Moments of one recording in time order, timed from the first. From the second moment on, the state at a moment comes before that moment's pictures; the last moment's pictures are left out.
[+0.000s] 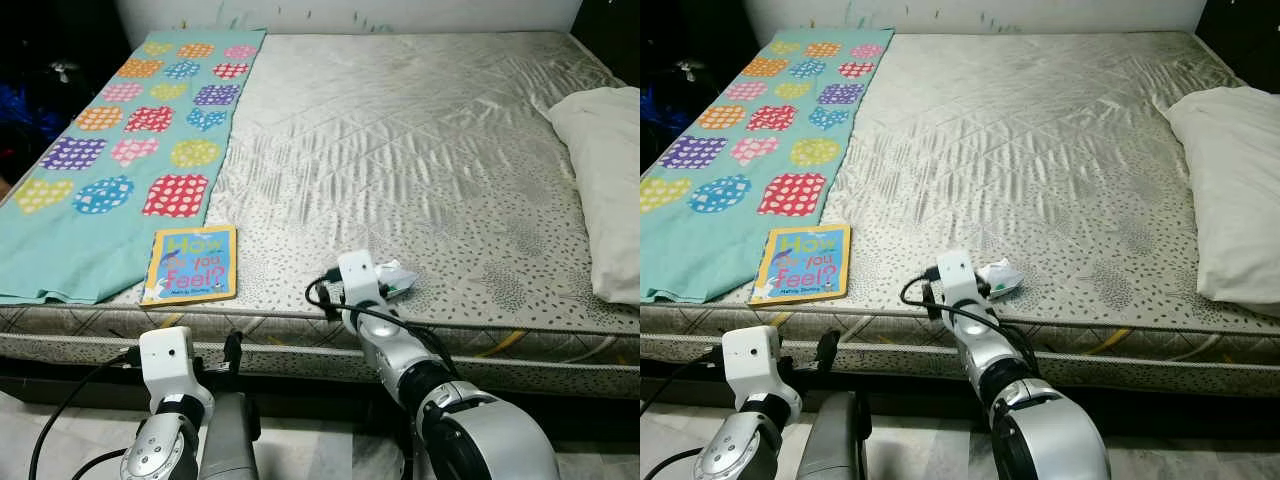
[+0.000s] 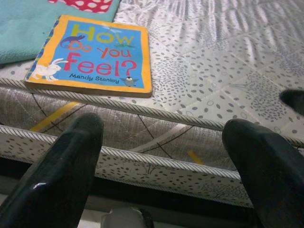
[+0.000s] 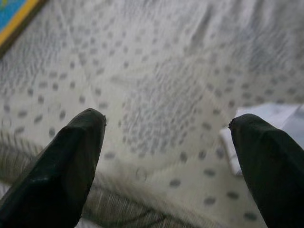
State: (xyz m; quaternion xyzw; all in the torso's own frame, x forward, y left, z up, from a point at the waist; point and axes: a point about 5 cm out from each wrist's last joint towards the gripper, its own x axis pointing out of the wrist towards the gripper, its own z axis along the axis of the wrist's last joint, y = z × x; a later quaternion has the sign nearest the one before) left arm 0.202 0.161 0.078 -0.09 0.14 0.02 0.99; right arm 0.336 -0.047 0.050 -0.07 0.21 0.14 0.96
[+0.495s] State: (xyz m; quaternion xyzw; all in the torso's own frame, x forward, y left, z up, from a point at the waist) left arm 0.202 0.162 0.079 -0.08 0.14 0.02 0.99; right arm 0.335 -0.062 0.042 -0.03 0.25 0.05 0.97
